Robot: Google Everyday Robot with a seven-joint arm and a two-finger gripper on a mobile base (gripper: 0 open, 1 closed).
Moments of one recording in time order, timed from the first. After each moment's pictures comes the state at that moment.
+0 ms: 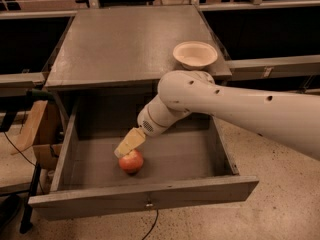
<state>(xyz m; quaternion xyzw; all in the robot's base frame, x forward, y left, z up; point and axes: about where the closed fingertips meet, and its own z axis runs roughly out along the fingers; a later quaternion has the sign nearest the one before) 0.552 0.065 0.719 -0.46 0.84 0.18 0.23</state>
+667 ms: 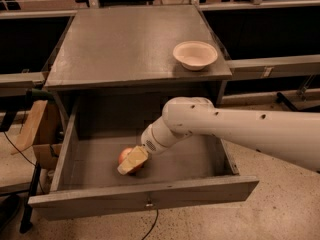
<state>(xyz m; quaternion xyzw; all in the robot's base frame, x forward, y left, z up) 0.535 0.062 0.655 -0.45 0.84 0.20 0.22</state>
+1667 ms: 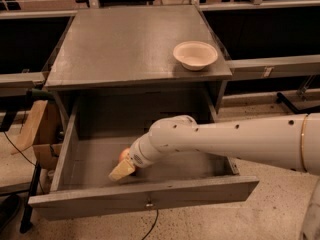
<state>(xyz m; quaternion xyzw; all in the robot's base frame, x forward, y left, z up) 0.527 0.103 0.605 -0.45 0.83 0.21 0.24</state>
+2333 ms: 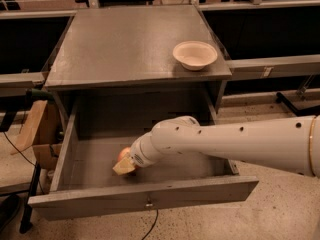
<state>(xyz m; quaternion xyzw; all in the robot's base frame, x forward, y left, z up) 0.529 0.102 0.616 -0.44 0.83 0.21 0.26</state>
